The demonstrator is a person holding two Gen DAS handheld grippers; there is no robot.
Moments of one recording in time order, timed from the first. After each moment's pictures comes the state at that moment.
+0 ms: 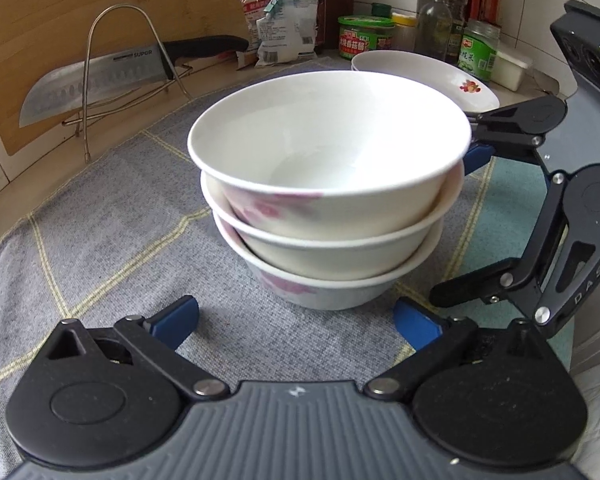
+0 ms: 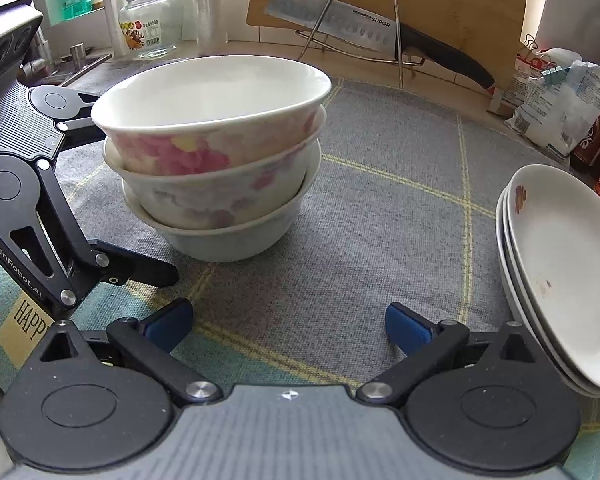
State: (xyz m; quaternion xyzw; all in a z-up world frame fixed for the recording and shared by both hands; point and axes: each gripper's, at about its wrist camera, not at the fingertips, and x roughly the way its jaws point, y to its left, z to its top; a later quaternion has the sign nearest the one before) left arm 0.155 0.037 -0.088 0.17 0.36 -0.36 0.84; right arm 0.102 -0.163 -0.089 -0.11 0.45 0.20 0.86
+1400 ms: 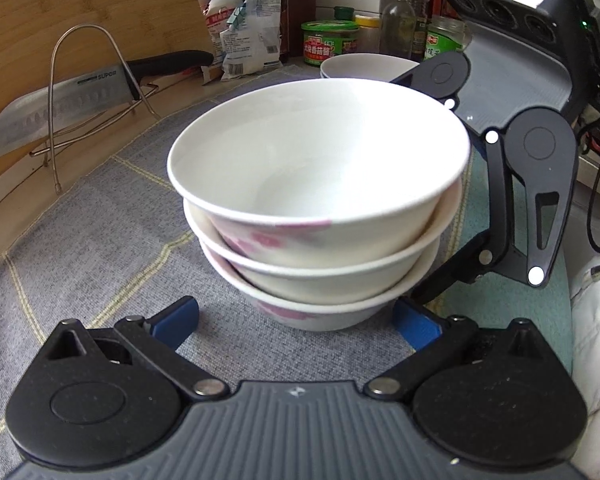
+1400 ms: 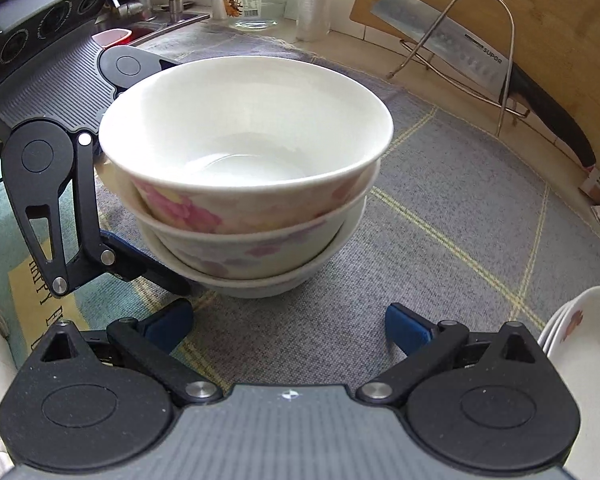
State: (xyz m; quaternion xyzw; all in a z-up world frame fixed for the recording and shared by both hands) left arm 0.172 0.034 -0.088 0.19 0.34 -0.42 0.82; right arm 0.151 -0.157 -0.084 -0.20 0.44 0.37 0.79
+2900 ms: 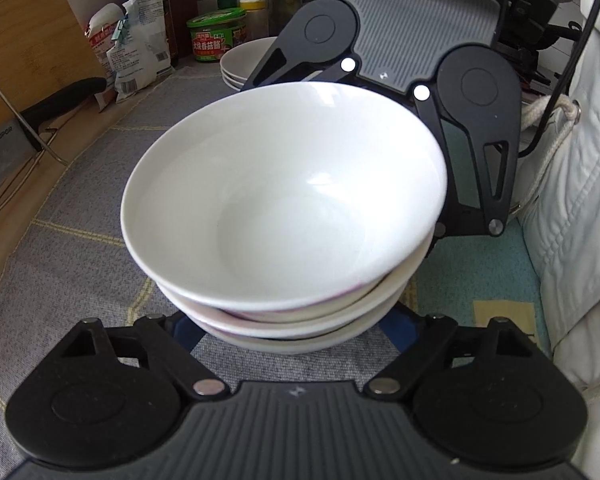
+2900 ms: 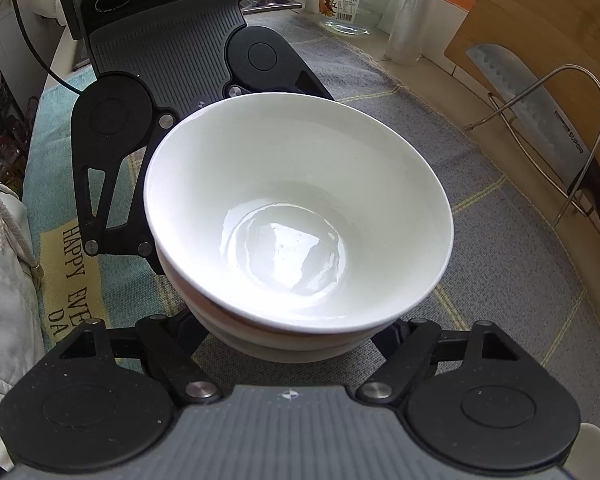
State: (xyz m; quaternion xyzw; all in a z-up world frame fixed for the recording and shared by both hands) left arm 0.197 0.020 -0.095 0.28 0.33 -0.56 0.71; right arm 0.171 -0.128 -0.067 -0.29 0.42 0.46 0.72
